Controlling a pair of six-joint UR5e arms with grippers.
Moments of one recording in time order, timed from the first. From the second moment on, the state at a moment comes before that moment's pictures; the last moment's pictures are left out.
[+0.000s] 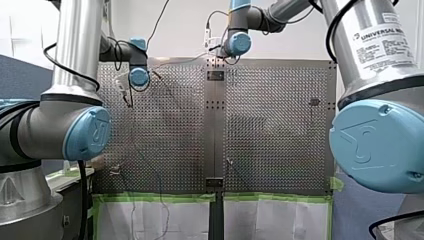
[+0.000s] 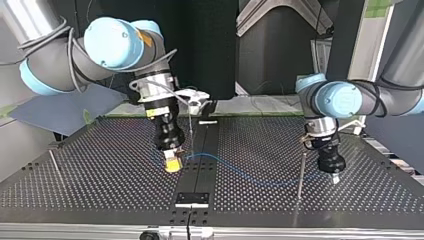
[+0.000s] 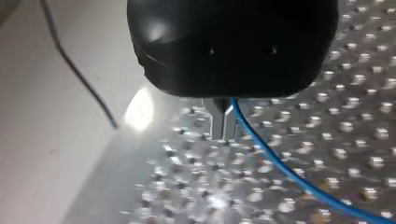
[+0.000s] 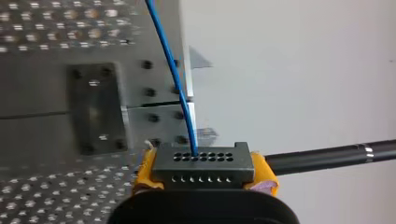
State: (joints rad) left arm -0.01 -1.73 -1.70 -2.62 -1.88 -1.97; right arm 2.29 -1.25 1.25 -0.19 1.66 1.59
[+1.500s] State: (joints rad) left arm -0.01 -1.80 -1.74 -2.54 -1.76 -1.99; right arm 2.28 -1.01 1.38 -0.32 1.73 1.63
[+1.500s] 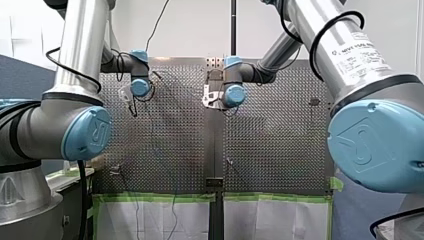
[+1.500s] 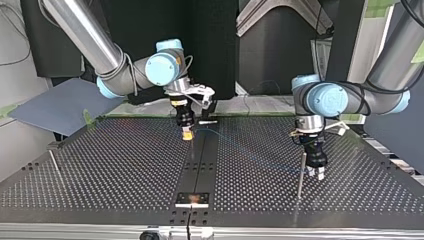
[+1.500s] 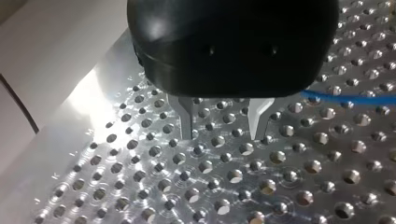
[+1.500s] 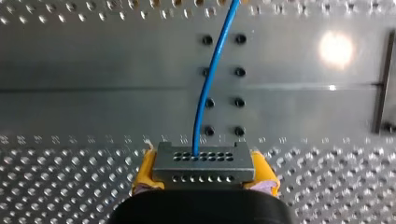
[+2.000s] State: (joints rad) left arm -0.01 -1.86 -1.71 -2.59 -1.73 -2.01; right arm 2.23 -0.96 1.40 -0.33 1.79 1.64
